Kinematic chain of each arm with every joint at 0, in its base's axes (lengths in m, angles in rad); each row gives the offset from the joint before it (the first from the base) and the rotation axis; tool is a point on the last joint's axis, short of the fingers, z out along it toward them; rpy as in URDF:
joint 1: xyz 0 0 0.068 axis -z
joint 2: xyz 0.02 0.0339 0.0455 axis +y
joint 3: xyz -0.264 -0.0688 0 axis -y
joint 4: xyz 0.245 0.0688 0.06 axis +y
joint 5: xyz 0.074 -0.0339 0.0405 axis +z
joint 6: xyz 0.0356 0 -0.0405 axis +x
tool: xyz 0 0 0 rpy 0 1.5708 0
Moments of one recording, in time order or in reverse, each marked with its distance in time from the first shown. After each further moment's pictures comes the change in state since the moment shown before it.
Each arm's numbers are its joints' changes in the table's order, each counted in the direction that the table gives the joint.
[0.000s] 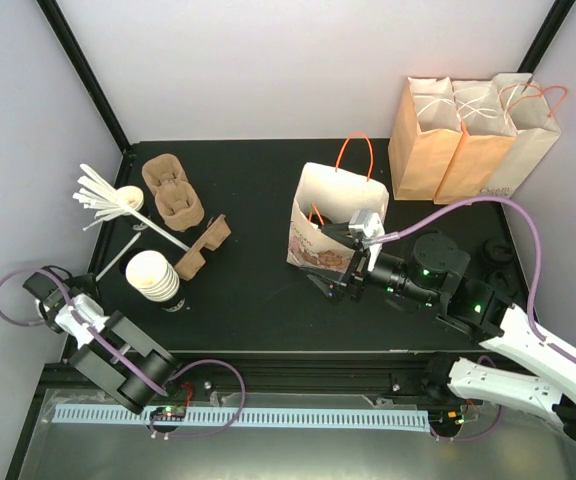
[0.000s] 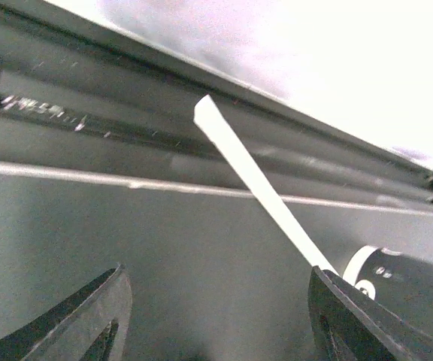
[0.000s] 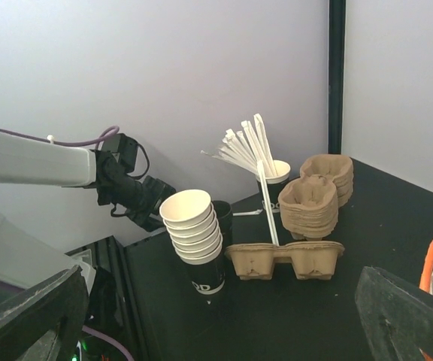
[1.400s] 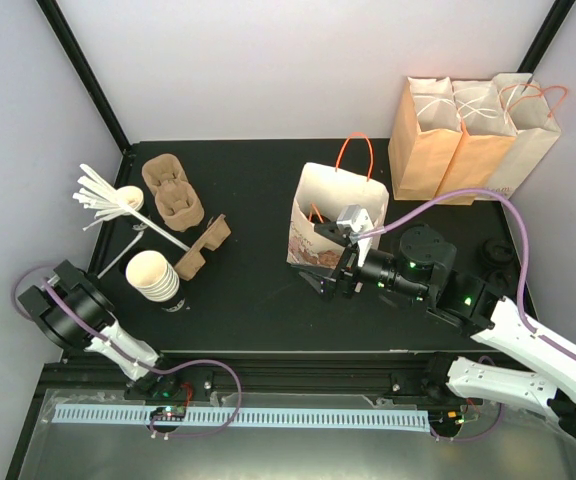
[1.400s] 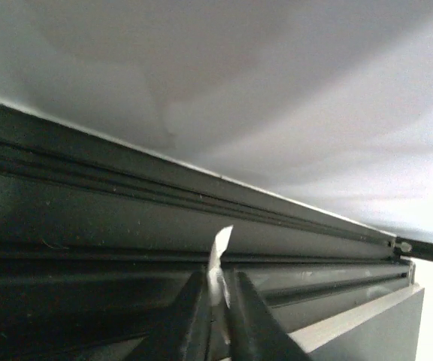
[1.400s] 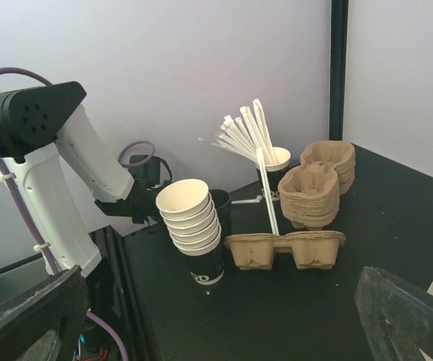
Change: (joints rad) left arm 0.099 0.551 -0.151 -0.986 0.139 -0.174; right arm 0.000 0.068 0.038 0.023 0.001 0.000
